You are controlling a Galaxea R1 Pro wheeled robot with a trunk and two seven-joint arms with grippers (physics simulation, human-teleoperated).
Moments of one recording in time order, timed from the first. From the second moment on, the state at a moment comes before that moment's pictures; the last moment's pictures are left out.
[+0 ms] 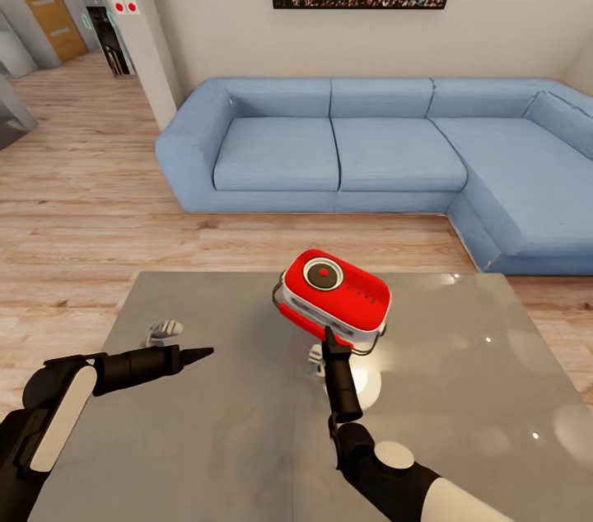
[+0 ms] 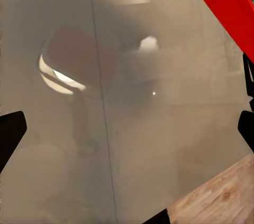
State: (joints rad) left arm -0.38 0.29 0.07 -1.49 0.47 1.01 -0.54; right arm -0.59 0.01 0.97 -0.74 0.75 0.43 -0.81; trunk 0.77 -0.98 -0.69
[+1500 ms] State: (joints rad) left arm -0.49 0.15 0.06 -1.50 0.59 1.04 -0.54; right arm -0.53 0.07 1.14 -0.43 0.76 0.37 -1.02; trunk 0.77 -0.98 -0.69
